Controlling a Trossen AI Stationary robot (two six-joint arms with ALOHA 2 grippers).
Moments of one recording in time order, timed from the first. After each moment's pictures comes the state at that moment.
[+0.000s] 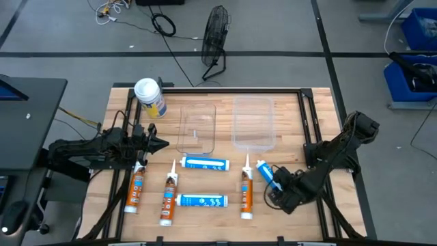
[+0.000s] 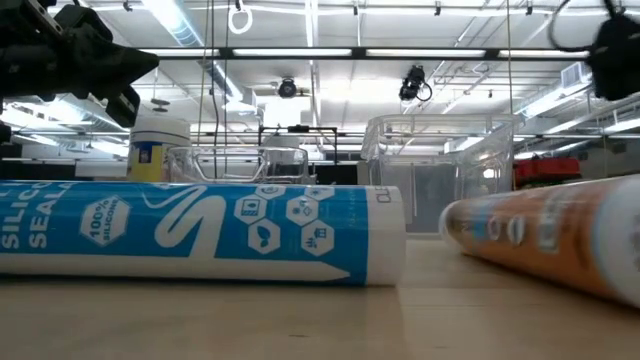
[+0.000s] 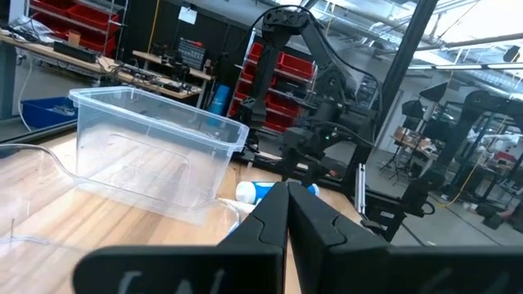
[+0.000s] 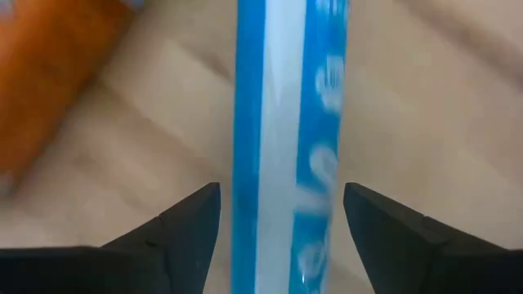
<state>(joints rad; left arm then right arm) 0.04 0.01 0.01 0.13 0.04 -0.35 0.75 1.53 0.88 -0.87 0.22 1.70</state>
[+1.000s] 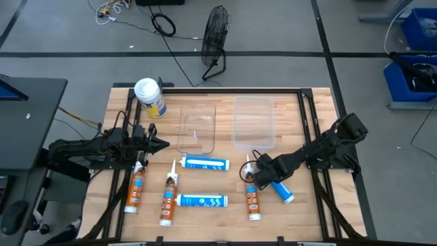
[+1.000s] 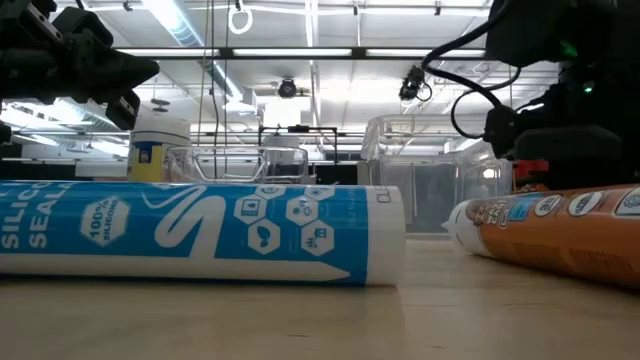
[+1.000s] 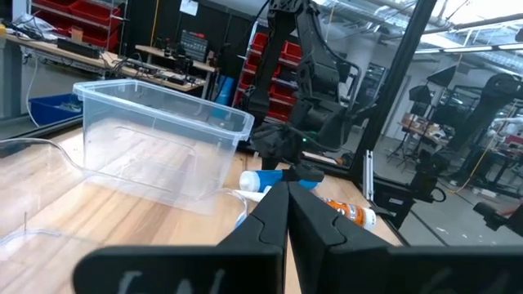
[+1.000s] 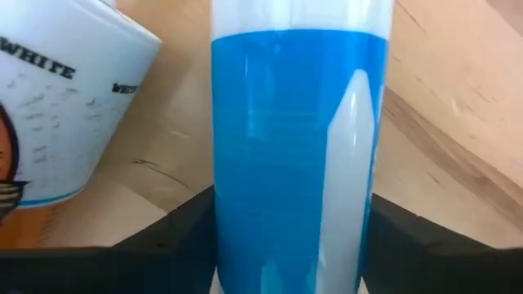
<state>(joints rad) 0.04 0.01 0.01 0.09 0.04 -0.31 0.43 1.67 0.86 -0.75 0.10 1.34</state>
